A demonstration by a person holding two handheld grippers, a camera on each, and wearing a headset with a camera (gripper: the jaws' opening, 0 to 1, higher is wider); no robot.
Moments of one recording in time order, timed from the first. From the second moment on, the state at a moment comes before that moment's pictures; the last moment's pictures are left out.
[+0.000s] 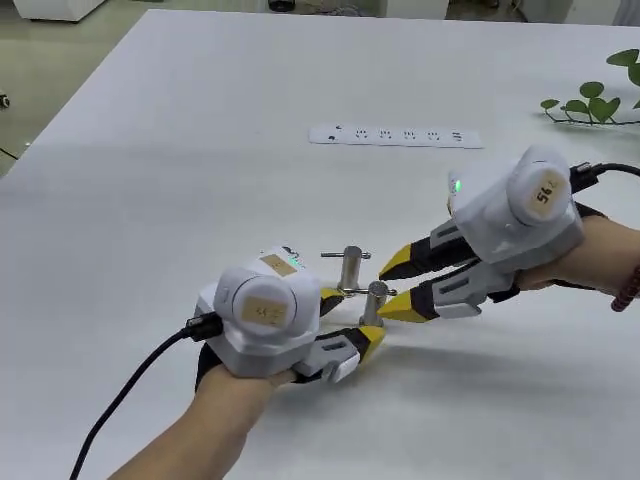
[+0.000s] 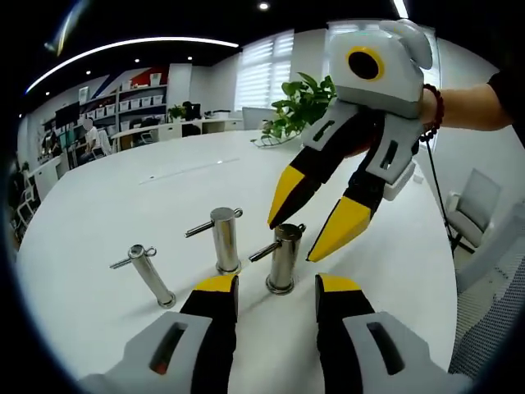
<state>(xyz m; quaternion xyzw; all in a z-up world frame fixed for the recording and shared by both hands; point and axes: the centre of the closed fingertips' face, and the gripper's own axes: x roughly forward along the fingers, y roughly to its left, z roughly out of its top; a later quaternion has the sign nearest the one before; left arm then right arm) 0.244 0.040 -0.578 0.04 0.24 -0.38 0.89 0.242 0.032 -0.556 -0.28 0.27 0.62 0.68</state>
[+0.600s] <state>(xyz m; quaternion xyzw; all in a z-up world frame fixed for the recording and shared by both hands) 0.233 0.062 -0.552 0.02 0.23 -0.37 0.90 0.246 0.043 -0.567 -0.22 0.29 0.61 0.71</state>
